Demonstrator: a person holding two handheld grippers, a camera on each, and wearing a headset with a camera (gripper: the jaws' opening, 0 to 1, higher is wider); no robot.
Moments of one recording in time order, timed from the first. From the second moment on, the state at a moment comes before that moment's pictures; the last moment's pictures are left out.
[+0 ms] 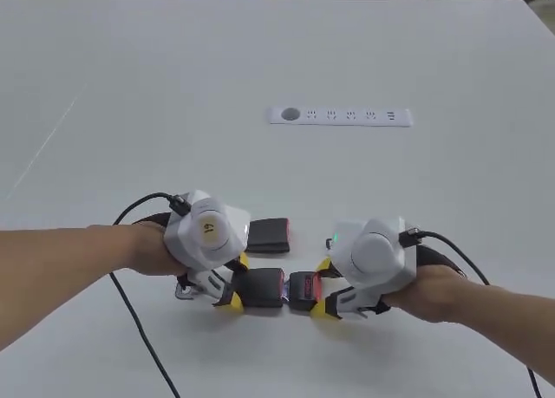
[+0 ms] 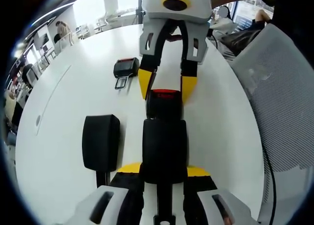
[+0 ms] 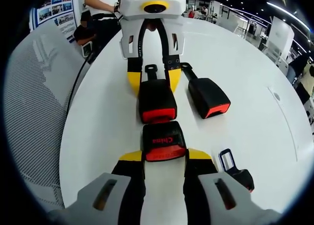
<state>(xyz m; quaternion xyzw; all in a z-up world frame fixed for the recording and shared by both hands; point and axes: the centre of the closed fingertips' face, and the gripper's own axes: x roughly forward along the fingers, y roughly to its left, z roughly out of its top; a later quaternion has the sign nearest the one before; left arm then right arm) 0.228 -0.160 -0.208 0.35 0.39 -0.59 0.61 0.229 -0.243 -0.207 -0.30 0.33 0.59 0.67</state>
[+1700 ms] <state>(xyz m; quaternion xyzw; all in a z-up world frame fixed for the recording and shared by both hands) 0.228 -0.159 -0.209 0.35 0.40 -0.59 0.61 0.232 -0.267 -0.209 -0.31 0.33 0.59 0.67</state>
